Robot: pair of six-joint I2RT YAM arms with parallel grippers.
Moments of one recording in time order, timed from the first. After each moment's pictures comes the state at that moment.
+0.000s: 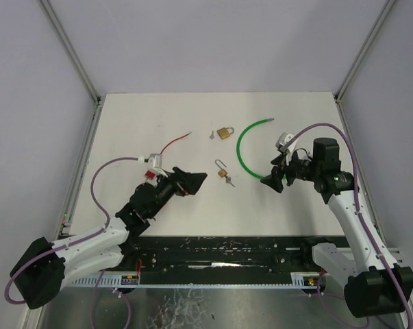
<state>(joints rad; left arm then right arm) -0.77 0.87 0.20 0.67 -0.14 -0.79 0.12 0.93 0.79 -0.51 -0.84 -0.48</state>
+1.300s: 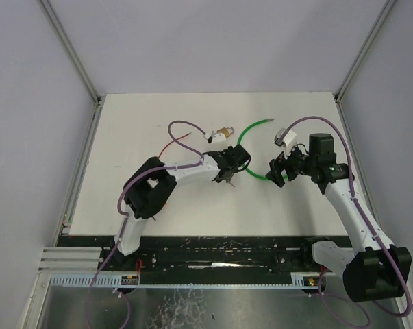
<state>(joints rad) -0.88 2.07 1.47 -0.50 -0.63 -1.05 0.11 1.06 0.84 -0.54 -0.61 -0.49</state>
